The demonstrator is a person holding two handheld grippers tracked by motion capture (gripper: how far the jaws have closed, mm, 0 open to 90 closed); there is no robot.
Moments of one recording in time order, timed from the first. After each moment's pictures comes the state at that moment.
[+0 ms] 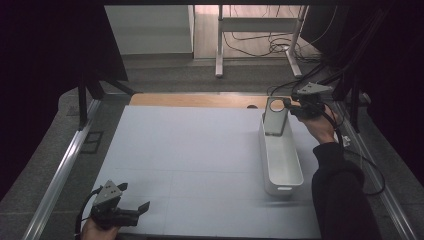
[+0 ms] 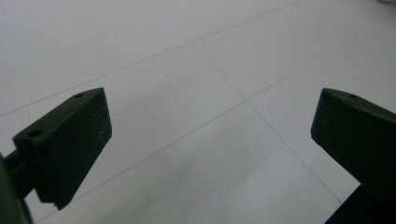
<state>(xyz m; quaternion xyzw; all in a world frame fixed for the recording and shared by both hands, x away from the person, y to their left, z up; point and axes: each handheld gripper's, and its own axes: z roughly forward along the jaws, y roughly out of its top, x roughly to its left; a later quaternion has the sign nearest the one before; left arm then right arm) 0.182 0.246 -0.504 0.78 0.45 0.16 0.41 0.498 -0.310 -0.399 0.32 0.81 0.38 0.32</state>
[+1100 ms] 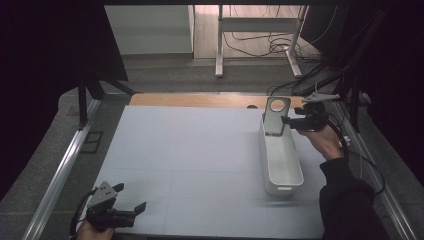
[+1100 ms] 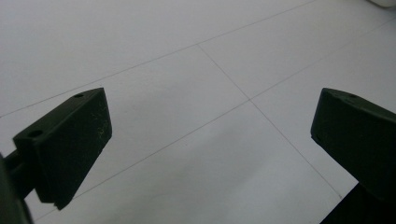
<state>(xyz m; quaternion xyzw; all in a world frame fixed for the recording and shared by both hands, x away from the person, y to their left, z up) 0.177 0.254 -0.504 0.77 0.45 0.17 0.41 0.457 -0.312 -0.401 0.38 0.81 0.39 0.22</state>
